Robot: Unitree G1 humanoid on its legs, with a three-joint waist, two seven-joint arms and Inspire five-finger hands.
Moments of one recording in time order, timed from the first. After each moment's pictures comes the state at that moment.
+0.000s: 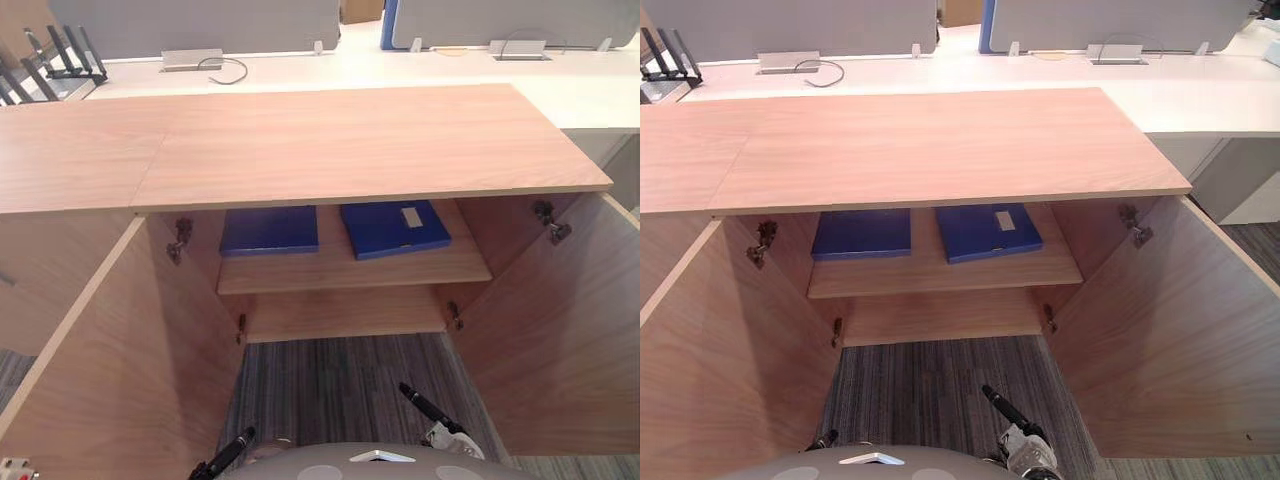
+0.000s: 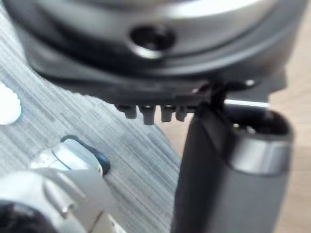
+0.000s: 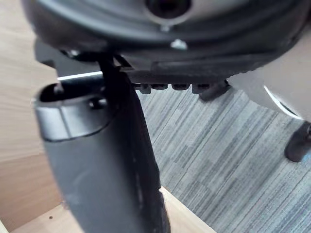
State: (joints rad) left arm 0.16 0.00 0.60 1.18 -0.18 -0.04 0.04; right arm -0.05 0.00 -0.57 1.21 0.27 0.01 -0.13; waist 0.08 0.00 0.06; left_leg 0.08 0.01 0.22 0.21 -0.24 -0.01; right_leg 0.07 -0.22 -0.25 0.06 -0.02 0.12
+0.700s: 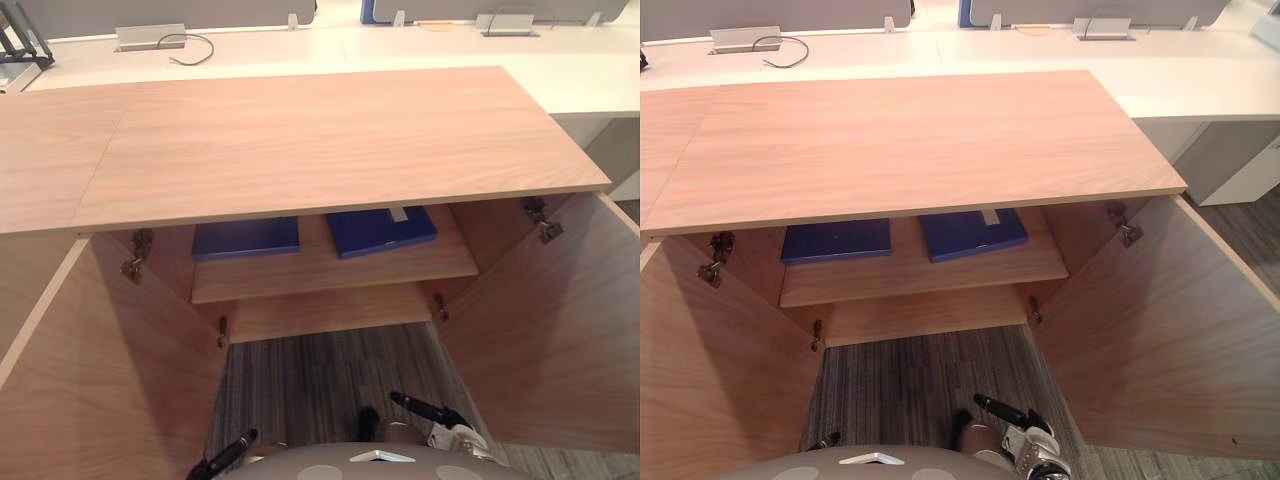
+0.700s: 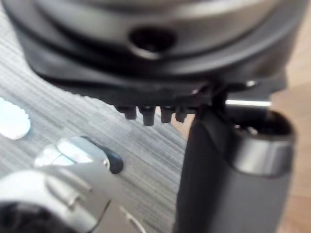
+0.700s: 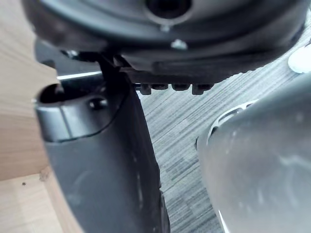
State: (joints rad) left arm 0.14 -0.01 0.71 1.19 -0.02 -0.02 0.02; right arm -0.03 -0.04 -0.43 1.19 0.12 0.03 -0.10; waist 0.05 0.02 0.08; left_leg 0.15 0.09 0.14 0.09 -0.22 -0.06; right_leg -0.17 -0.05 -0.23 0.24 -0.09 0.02
